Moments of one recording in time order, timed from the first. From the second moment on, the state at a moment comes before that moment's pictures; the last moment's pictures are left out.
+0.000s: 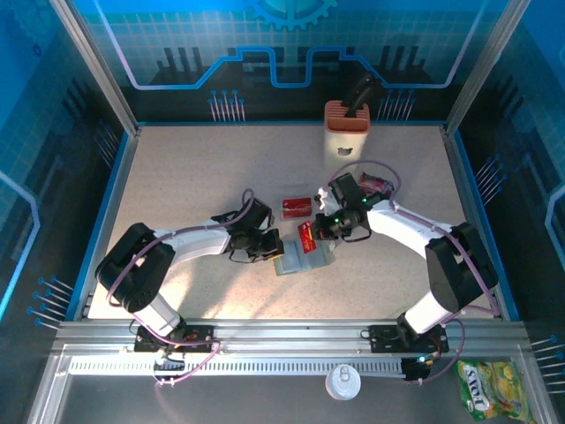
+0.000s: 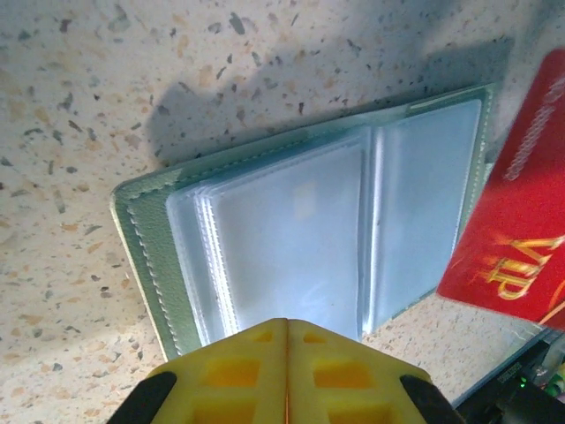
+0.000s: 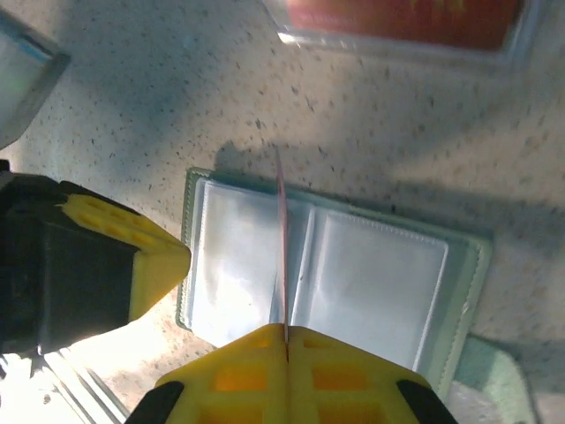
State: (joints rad) left arm -0.62 1.61 0.82 -0.26 0.38 -0.92; right arm 0.49 1.58 1.05 -0.59 -0.43 0.25
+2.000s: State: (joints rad) left arm -0.60 1.61 0.85 -0.37 0.33 -0.84; right arm 0.52 2.17 1.93 -1.13 -0.16 -0.90
